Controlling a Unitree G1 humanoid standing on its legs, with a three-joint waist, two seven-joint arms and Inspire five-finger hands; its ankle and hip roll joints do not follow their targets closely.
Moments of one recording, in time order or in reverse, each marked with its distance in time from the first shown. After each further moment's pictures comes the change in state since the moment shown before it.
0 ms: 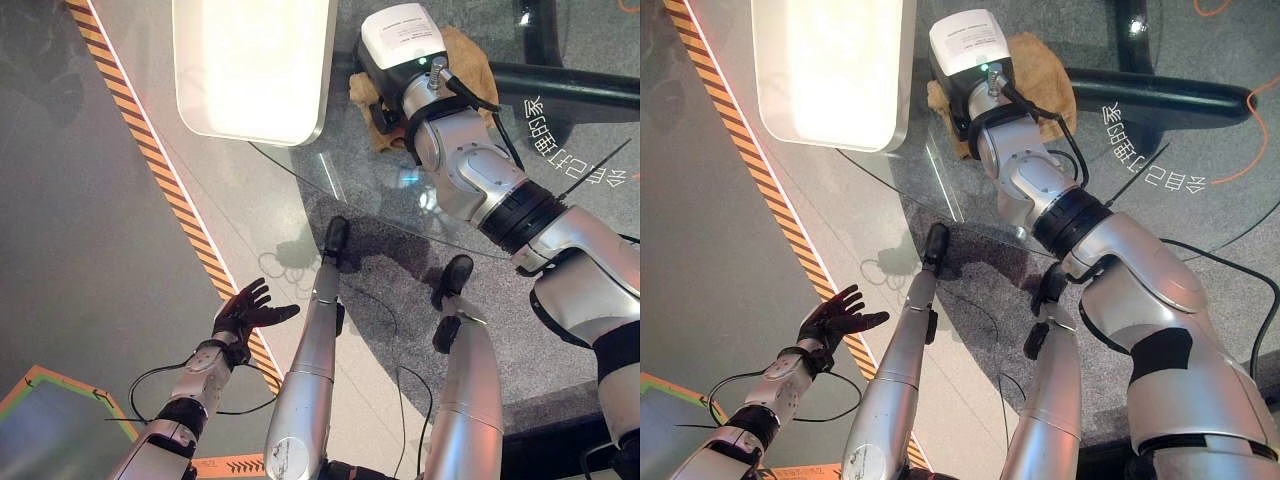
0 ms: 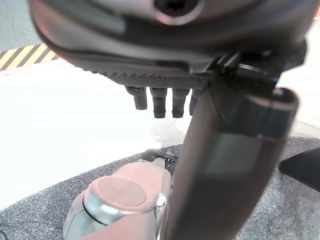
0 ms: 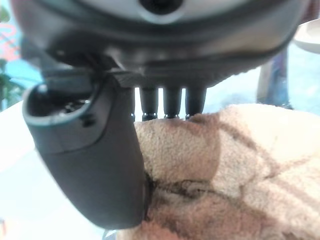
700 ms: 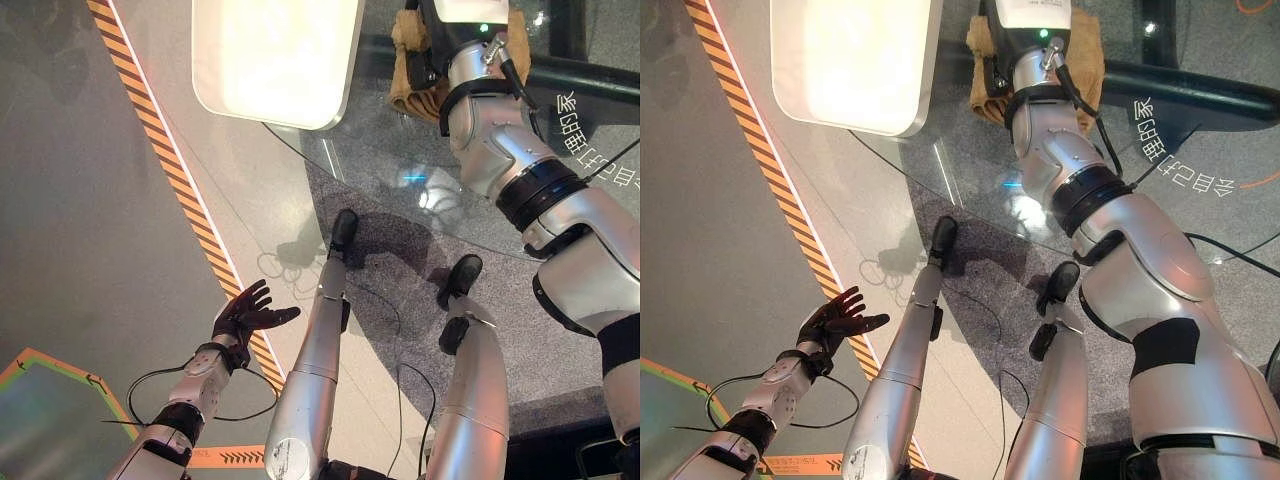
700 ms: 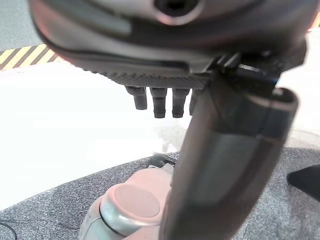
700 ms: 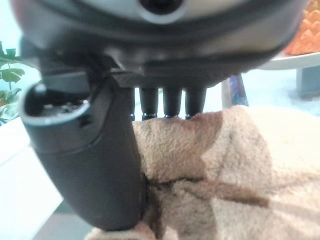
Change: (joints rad) left arm 0.033 0.030 -0.043 -0.061 -0.061 0.000 0.011; right arm -0.102 -0.027 0.006 0.270 0.233 -0.099 -0.303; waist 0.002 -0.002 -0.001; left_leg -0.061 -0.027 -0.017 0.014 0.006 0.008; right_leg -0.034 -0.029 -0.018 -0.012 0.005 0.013
